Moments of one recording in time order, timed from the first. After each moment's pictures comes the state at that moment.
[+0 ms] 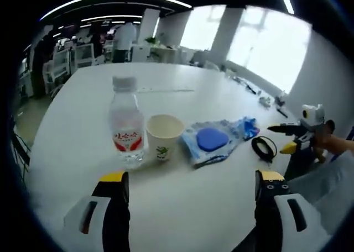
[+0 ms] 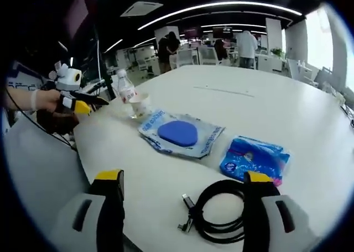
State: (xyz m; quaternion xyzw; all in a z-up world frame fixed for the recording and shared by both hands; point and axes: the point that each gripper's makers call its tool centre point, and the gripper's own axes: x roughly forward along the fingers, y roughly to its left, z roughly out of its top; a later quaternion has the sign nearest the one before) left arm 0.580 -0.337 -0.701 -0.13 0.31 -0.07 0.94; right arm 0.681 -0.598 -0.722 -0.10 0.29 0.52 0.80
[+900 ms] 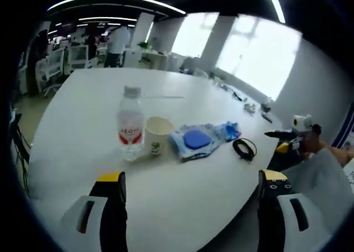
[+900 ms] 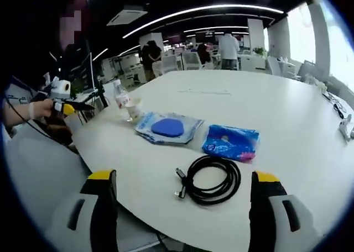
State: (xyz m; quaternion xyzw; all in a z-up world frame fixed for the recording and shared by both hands) left arm 0.527 -0.336 -0.675 -0.16 0.27 -0.12 0.94; right arm 0.656 -0.662 -0.706 -0.06 0.29 0.46 0.83
